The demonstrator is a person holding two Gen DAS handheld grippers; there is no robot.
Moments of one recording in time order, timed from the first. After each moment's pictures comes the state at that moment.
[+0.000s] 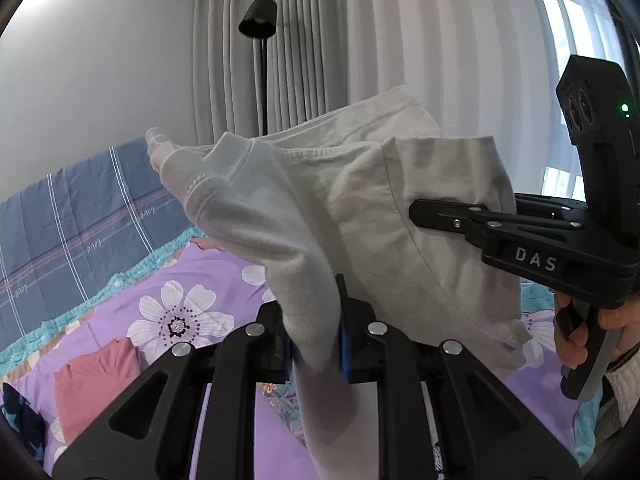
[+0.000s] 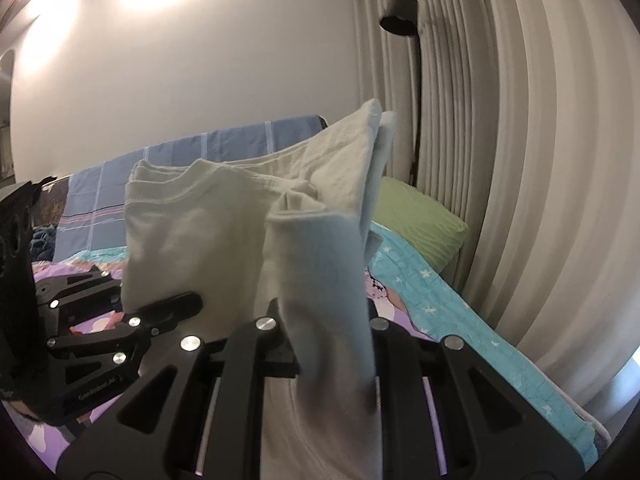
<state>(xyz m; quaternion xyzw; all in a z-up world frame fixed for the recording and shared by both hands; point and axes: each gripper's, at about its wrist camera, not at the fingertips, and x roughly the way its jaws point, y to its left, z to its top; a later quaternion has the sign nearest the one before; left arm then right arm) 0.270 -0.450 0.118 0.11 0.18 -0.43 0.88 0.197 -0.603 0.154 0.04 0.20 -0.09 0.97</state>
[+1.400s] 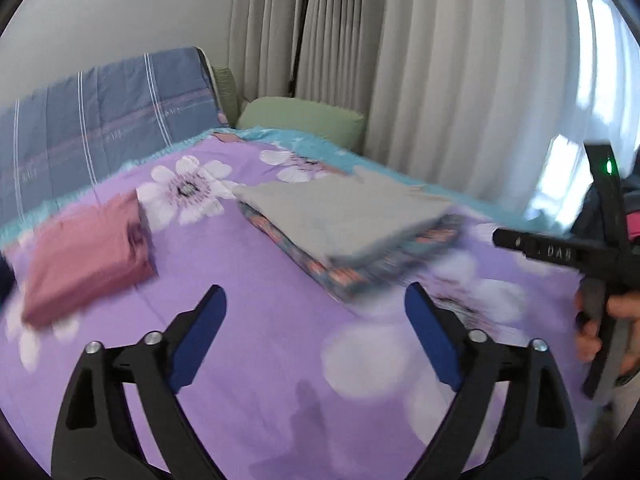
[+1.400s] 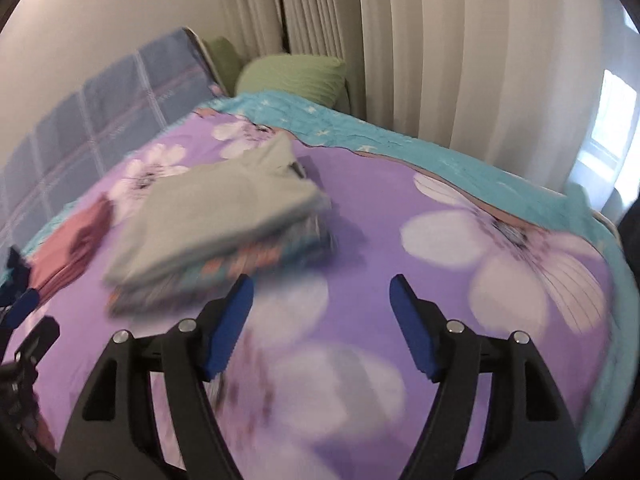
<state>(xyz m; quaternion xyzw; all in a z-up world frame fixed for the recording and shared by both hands) 0.210 -0.348 -0.017 0.06 0.28 -0.40 0.87 0.075 -0.587 0.004 0.16 0.31 -0.26 0.90</state>
